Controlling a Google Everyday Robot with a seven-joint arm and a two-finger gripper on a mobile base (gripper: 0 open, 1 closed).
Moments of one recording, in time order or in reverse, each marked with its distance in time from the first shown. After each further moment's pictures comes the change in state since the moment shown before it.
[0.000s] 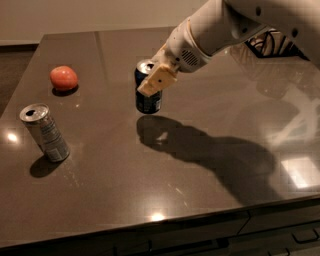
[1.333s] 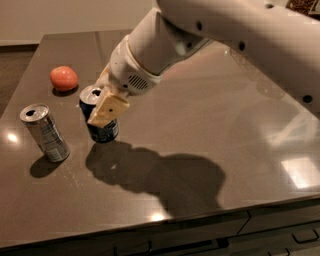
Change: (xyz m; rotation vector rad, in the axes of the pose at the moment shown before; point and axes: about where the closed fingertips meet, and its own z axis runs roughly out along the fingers) arm -0.065 0.105 0.053 -0.177 -0.019 -0.239
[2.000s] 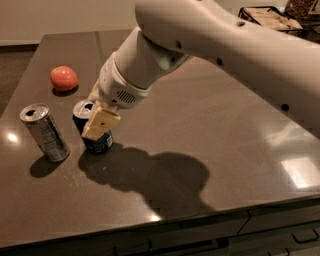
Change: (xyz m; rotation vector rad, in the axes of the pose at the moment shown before) arm 0.003 0.013 0.033 -0.035 0.032 -0.012
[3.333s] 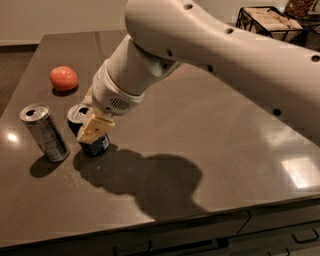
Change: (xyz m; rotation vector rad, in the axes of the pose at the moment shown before) arm -0.004 0.010 0.014 -0.018 0.006 -0.021
